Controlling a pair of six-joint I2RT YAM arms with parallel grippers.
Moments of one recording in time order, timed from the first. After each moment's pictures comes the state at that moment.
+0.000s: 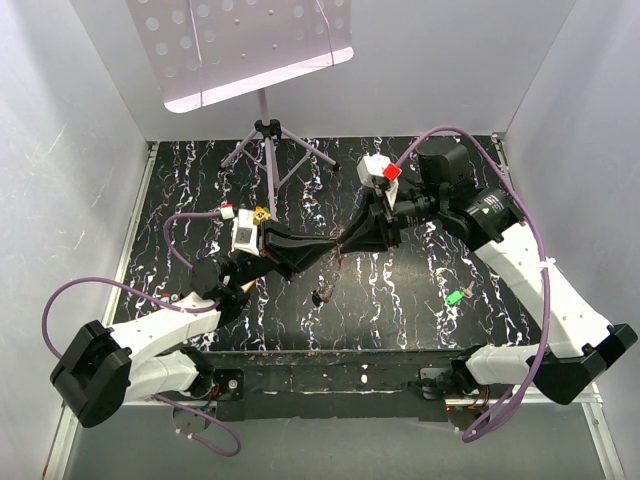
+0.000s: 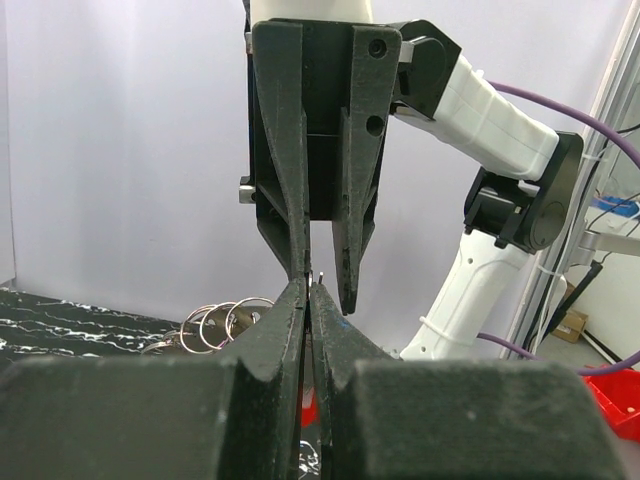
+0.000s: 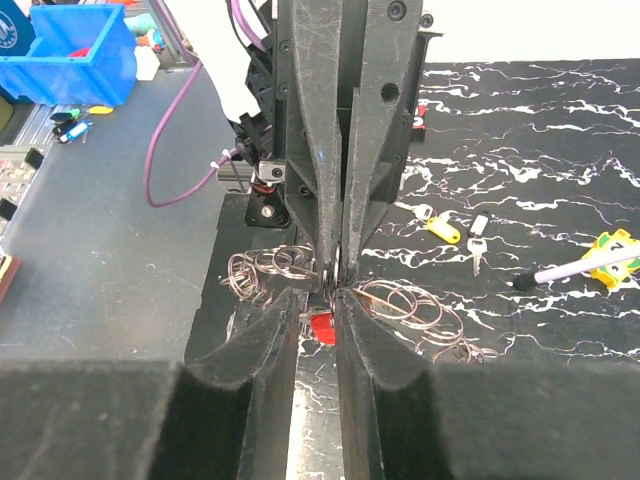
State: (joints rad) left arm -0.75 1.11 0.52 1.31 0.52 -0.59; right arm 0.64 1.26 1.51 -0.73 -1.10 -0.30
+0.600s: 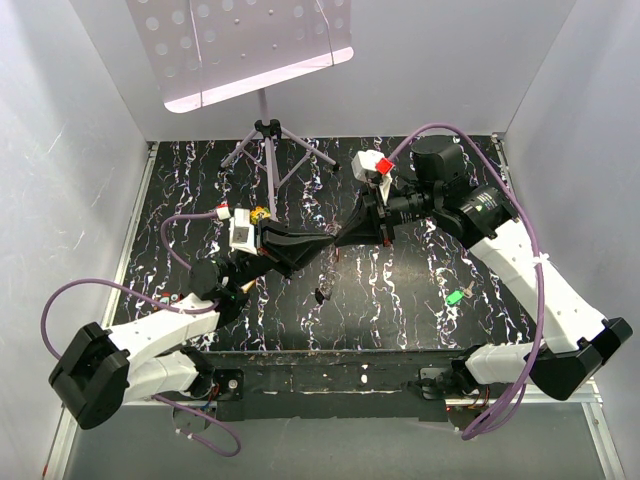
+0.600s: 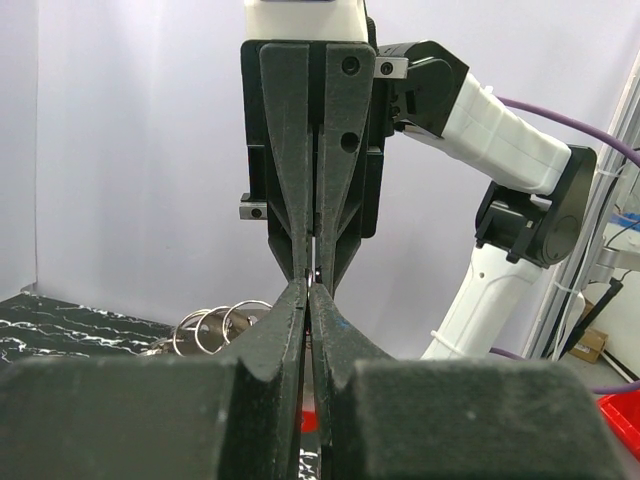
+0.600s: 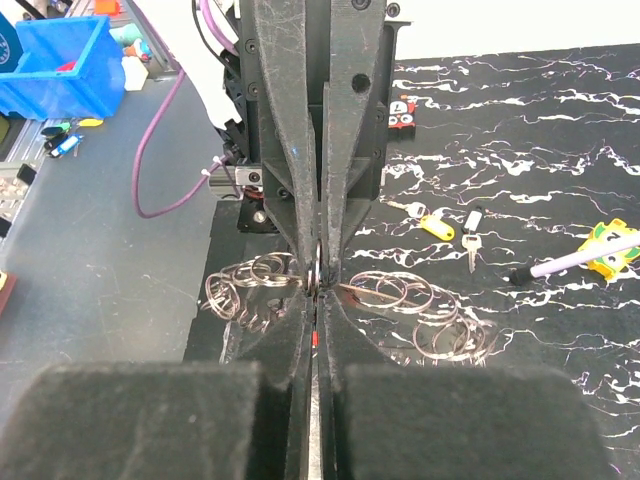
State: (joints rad) left arm -0.75 1.10 0.51 1.30 0.47 -0.58; right arm 0.65 1.28 1.51 -0.68 -1.06 -0.25
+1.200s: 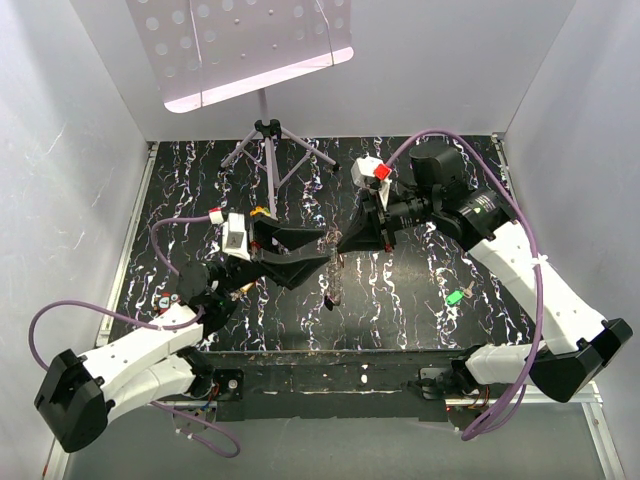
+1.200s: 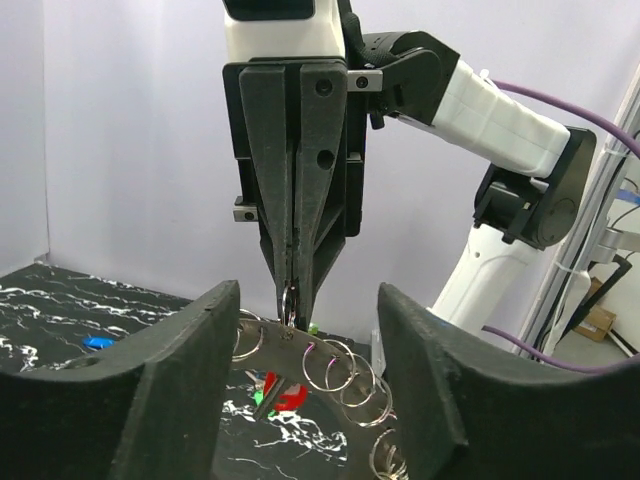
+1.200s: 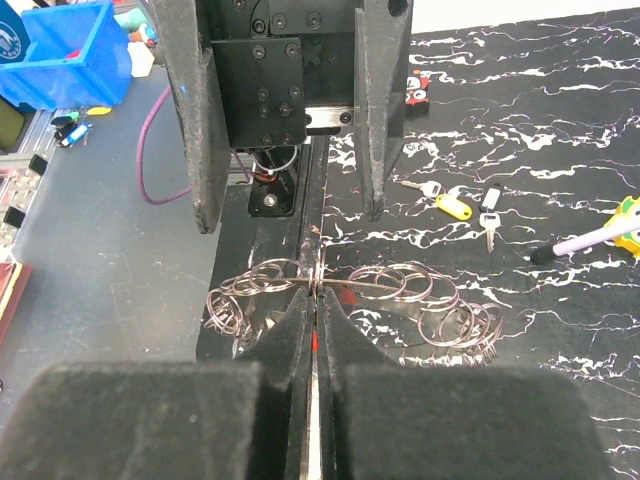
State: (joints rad) left arm -0.76 0.93 0.51 1.06 0.47 -0.53; right arm 0.65 1.27 1.48 -0.71 -1.07 -0.25
